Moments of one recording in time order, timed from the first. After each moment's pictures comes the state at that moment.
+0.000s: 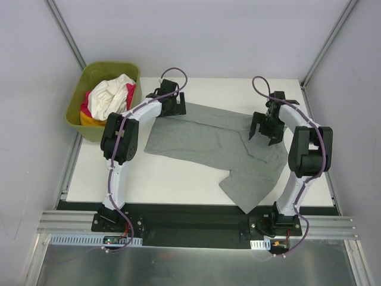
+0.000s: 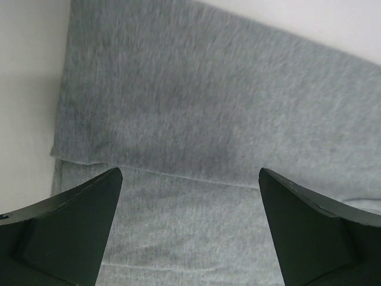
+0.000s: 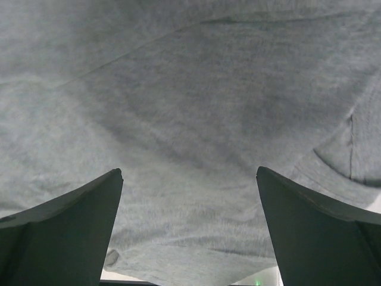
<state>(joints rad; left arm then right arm) -0.38 2.18 1.72 -0.41 -0.08 -0.42 0.02 1.87 1.40 -0.86 -0.07 0.25</state>
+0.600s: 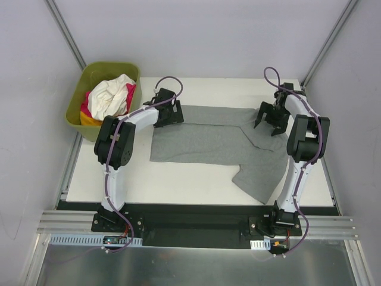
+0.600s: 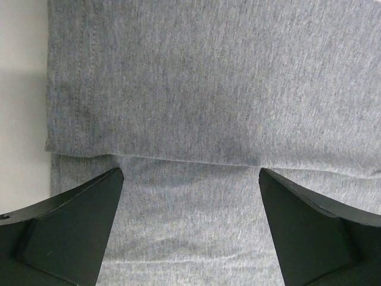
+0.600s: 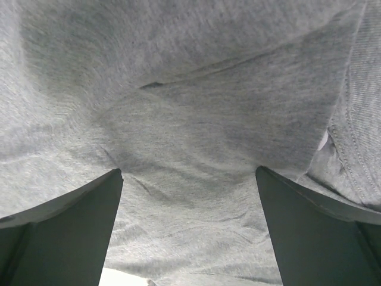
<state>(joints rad) -0.38 2.09 1.49 -0.36 -0.08 -0.53 -0.09 2.18 1.74 -0.91 -0.15 0.25</state>
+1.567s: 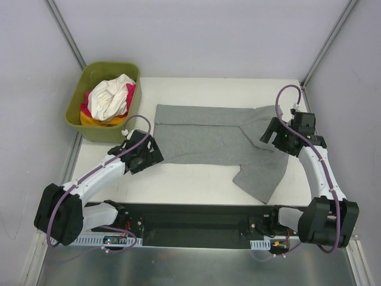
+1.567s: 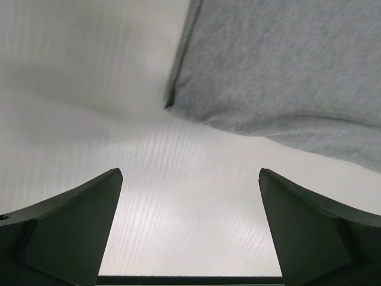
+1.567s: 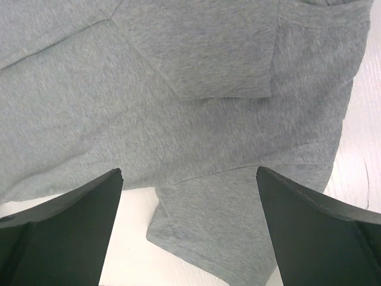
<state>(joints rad) -0.45 1.18 0.68 -0.53 -0.13 -0.82 -0.10 1.19 0.92 -0.62 -0.17 0.32</state>
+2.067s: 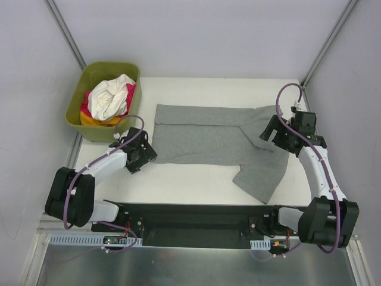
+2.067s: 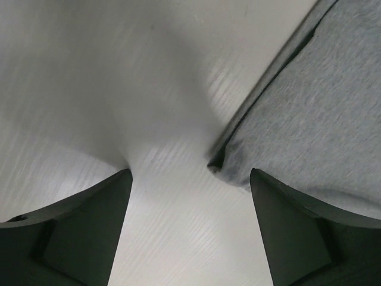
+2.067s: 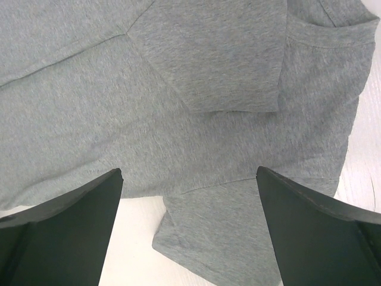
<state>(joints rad) -0.31 1.33 0.65 -0.48 -0.12 -0.94 -0.10 1.18 0.91 -0.57 -0.19 0.32</state>
